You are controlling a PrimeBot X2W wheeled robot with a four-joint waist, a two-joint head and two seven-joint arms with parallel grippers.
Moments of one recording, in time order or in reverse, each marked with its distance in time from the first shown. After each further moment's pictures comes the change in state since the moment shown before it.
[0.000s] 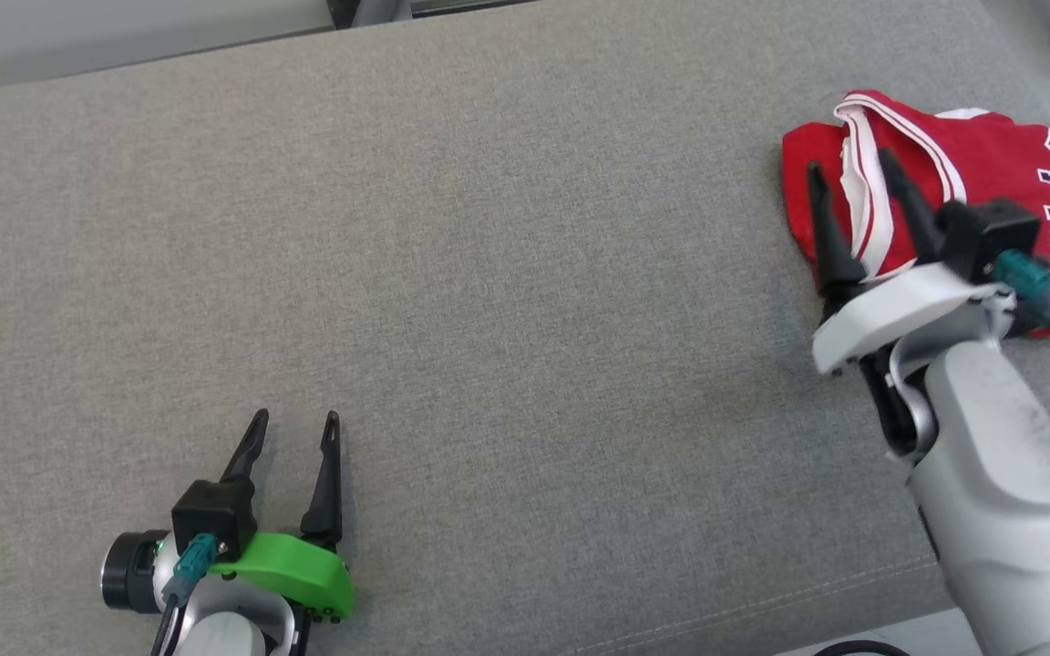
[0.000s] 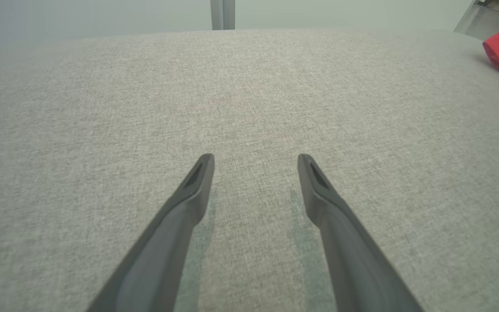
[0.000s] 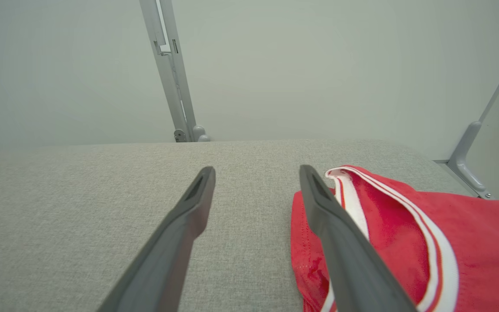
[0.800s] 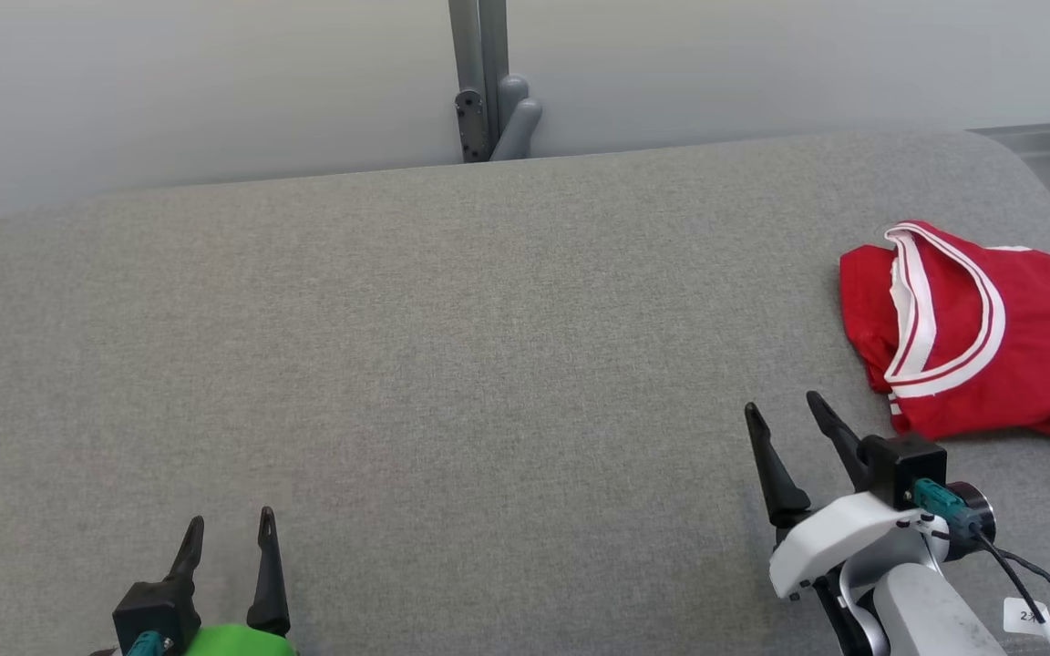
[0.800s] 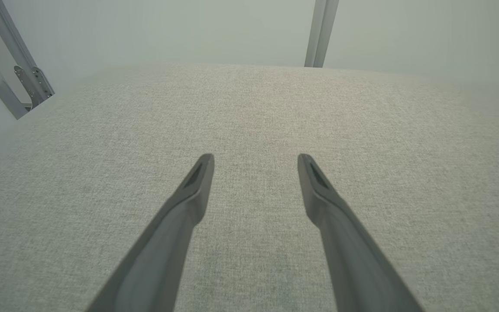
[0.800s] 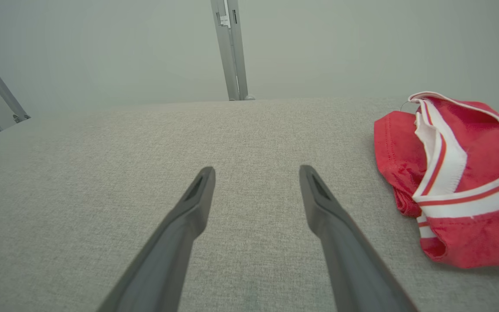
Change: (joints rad) left arm 0.172 -0.001 0.108 -0.028 -0.044 0.049 0.000; right arm 0.412 0.109 0.002 -0.111 -0.081 0.000 0.000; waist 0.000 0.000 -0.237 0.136
